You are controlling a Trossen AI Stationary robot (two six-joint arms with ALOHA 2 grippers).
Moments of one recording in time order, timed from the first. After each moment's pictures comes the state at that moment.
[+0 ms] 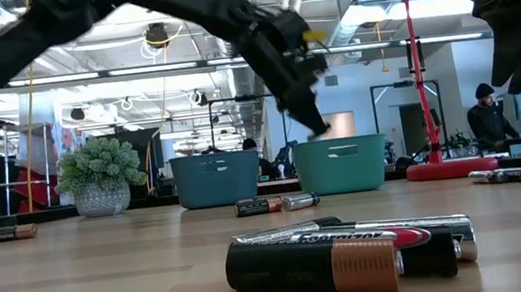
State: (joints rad) left arm 0.42 2.33 2.17 -0.74 0.08 0.37; right arm 0.49 0.97 0.67 -0.93 0.45 1.79
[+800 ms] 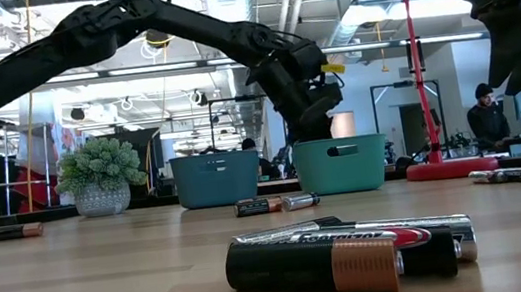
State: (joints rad) left arm 0.42 2.50 2.31 -0.82 0.17 0.26; right arm 0.47 0.97 0.67 -0.93 0.45 1.79
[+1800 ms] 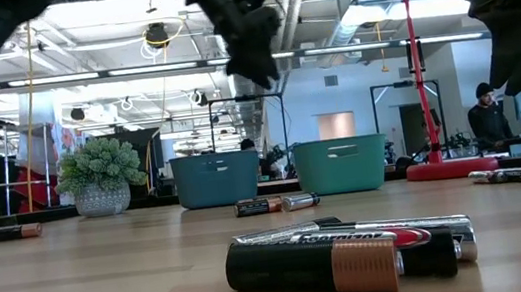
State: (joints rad) left arm 0.46 2.05 2.14 -1.08 0.11 0.07; right arm 0.47 0.97 0.67 -0.93 0.45 1.70
